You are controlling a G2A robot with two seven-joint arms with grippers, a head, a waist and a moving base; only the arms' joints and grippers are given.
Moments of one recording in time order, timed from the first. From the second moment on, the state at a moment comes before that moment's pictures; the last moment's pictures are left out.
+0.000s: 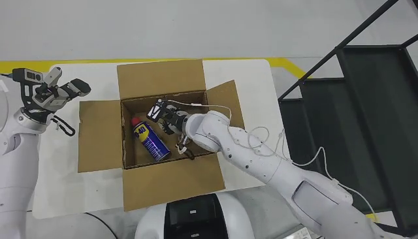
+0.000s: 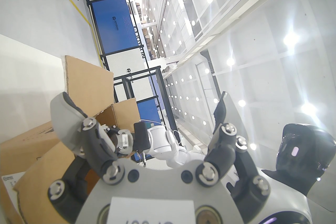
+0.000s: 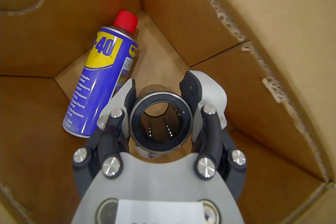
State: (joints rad) left arm 1.03 -0.99 -1.55 -1.05 -0.72 -0.47 -1.12; right arm -0.81 -1.43 0.57 -1.26 -1.14 -0.13 0.58
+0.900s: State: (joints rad) left arm 1.03 -0.99 -1.55 -1.05 -0.72 -0.47 -1.12; right arm -0.77 -1.50 0.60 -1.17 -1.14 -0.17 0.55
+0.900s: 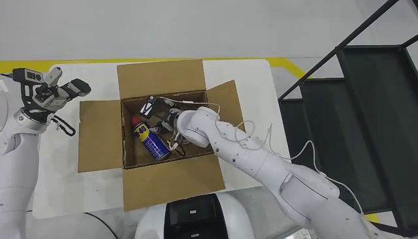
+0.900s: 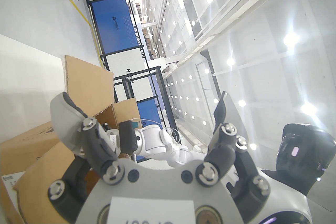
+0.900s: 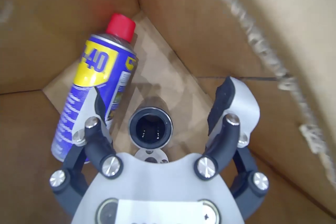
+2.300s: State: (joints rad) left arm 1.09 -0.92 -1.65 -0.92 -0.39 -0.54 -1.13; right arm -1.25 -1.29 1.31 -1.98 -0.55 -0.50 0.91
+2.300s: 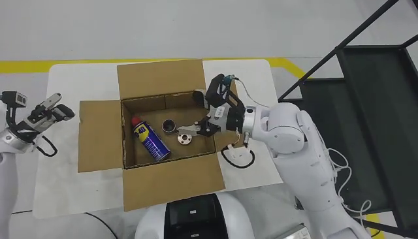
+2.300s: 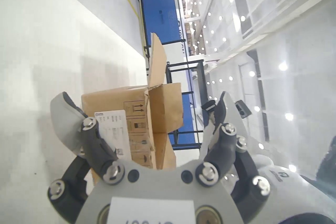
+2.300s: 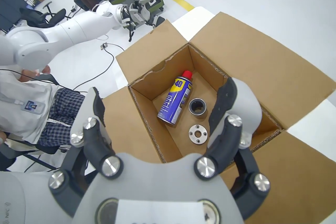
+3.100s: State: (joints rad) left arm 1.10 -0.95 -1.53 -1.17 -0.74 -0.40 -1.40; right arm -1.54 -1.24 1.59 -1.84 -0.25 -0.47 0.80
